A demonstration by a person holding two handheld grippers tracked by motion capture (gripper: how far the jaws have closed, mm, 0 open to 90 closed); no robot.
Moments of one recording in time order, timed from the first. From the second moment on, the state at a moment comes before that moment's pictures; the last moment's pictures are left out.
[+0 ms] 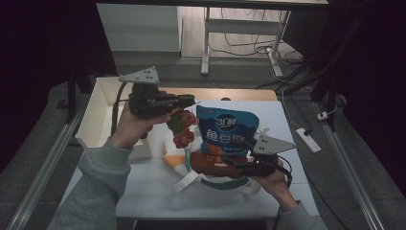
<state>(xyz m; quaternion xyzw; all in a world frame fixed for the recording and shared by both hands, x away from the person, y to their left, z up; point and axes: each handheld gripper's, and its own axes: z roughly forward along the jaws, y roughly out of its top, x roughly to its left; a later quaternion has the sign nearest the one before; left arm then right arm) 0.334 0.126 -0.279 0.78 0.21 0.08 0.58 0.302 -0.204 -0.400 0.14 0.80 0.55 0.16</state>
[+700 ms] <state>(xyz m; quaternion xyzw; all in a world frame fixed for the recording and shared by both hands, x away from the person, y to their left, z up) 0.335 0.085 -0.291 0.79 0.20 0.06 0.58 0.318 -0.127 -0.379 0.16 0.80 0.55 0.15</state>
